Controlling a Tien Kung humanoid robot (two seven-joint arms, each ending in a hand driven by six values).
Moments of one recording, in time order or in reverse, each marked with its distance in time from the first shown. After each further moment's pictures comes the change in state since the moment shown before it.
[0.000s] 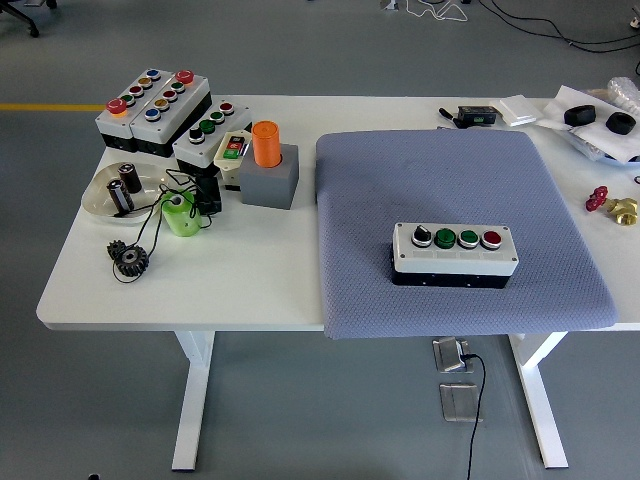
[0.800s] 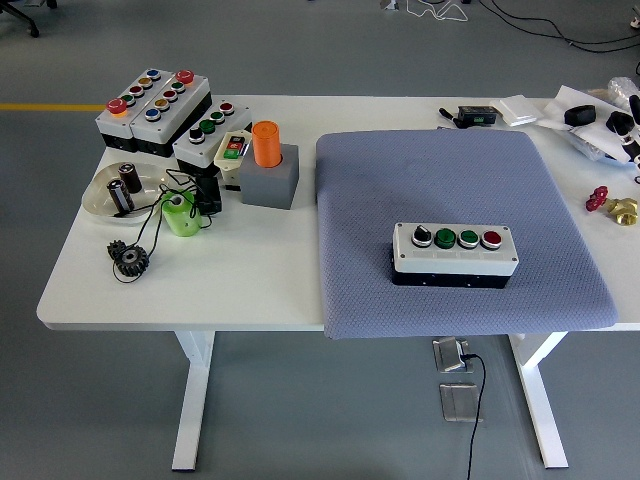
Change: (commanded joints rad) left arm 0.019 0.000 -0.015 0.000 0.028 0.003 0.004; right arm -0.002 0.024 -0.030 -0.009 0.053 0.057 -0.081
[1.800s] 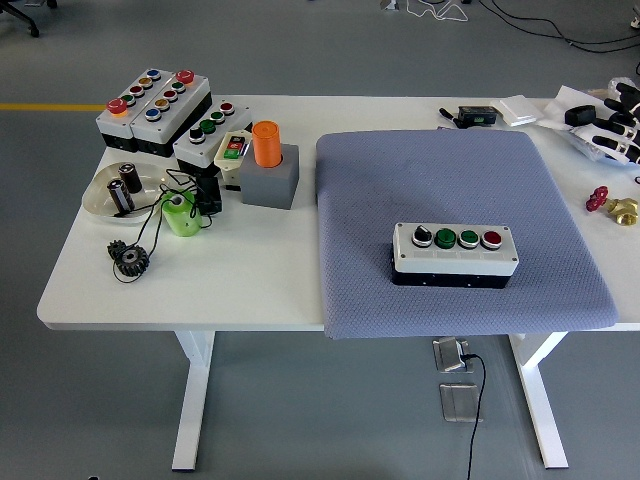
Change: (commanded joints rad) left arm -0.015 0.000 0.010 0.000 -0.020 -0.004 -0.004; right arm 0.038 0.000 -0.024 -0.065 -0.998 0.105 -0.163
